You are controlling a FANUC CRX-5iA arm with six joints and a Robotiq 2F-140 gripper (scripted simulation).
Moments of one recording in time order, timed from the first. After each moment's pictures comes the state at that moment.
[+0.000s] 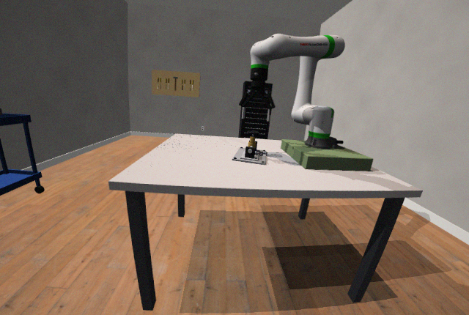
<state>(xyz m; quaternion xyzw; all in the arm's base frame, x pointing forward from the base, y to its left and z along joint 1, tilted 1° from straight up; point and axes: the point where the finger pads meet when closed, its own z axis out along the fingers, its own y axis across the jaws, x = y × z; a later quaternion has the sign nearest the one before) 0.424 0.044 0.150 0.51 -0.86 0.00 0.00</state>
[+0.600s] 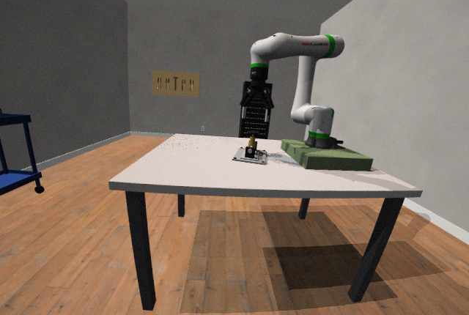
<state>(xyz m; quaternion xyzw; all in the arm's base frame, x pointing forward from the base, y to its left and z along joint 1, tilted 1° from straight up) 0.431 0.059 0.150 0.41 -0.91 0.01 0.00</state>
